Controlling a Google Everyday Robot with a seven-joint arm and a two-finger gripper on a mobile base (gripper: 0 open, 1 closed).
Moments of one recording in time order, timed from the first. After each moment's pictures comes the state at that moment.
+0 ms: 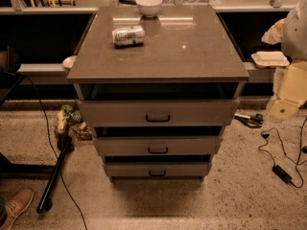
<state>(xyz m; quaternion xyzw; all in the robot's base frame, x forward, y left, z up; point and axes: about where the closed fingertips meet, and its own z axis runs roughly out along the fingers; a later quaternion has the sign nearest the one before) 0.438 -0.216 0.980 -0.60 0.78 -0.04 0.16</state>
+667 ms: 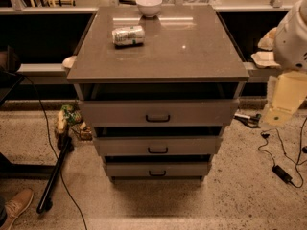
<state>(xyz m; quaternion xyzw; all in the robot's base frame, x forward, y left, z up) 0.440 -0.213 0.966 -0.61 0.78 -0.06 0.15</state>
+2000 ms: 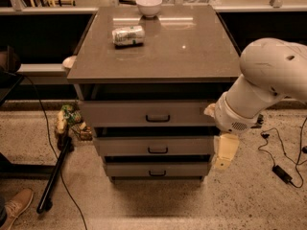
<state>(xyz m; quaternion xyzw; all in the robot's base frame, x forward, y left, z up) 0.457 -0.161 0.758 -0.67 0.73 0.09 0.11</state>
